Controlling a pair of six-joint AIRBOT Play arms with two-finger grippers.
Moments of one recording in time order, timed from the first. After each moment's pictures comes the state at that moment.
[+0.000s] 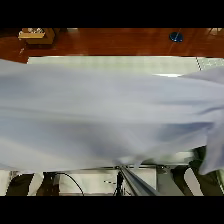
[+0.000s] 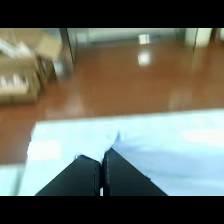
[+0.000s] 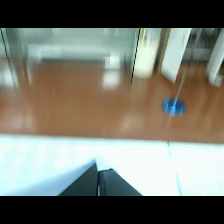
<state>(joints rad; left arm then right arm) 0.39 -0.63 2.01 1.16 -1.69 -1.40 -0.43 -0.74 2.14 -1.17 1.71 1.47</state>
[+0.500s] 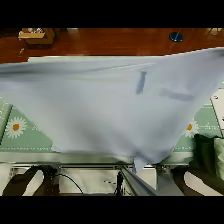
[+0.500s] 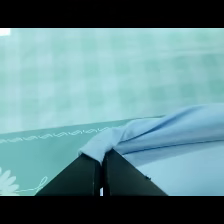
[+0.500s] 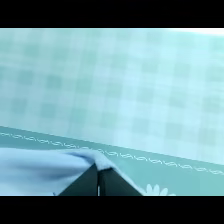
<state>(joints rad) 0.25 -0.82 1.50 1.27 -1.53 -1.32 -0.15 -1.20 2.00 -1.33 1.74 1.44</state>
